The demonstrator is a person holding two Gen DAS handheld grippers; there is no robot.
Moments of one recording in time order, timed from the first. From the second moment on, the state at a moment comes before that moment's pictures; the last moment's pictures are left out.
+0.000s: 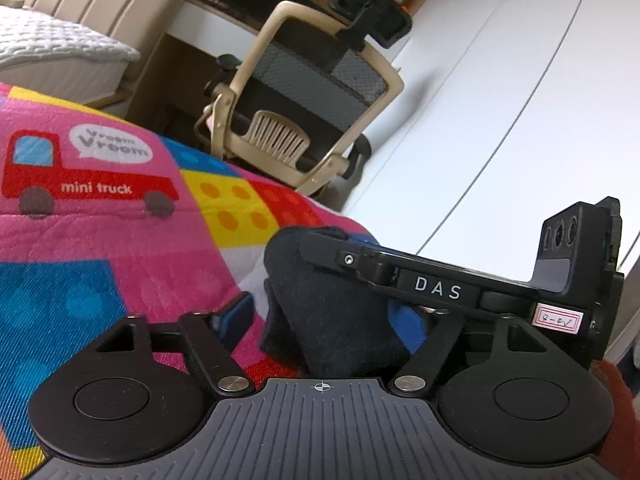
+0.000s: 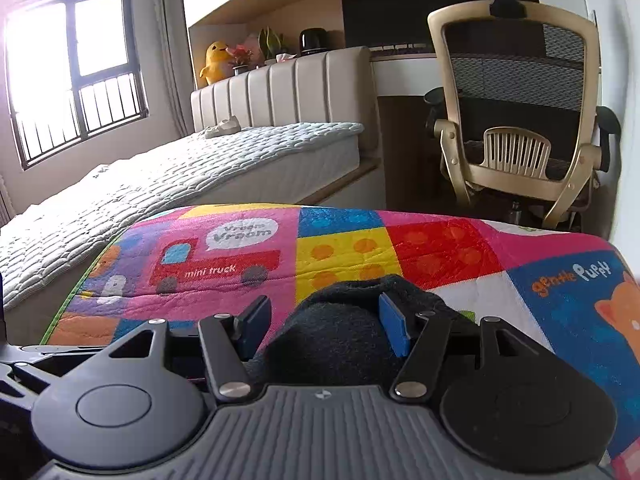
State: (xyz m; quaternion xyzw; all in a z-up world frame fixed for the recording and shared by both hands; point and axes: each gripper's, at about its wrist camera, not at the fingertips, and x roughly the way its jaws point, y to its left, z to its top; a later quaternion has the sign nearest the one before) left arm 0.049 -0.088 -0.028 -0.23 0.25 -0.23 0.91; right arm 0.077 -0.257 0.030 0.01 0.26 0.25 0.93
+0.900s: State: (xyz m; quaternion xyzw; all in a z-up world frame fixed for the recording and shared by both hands) left arm 0.053 -0.101 -0.038 -0.20 0.28 -0.23 0.91; right arm 0.066 -0.254 0.031 -0.01 0.24 0.26 0.93
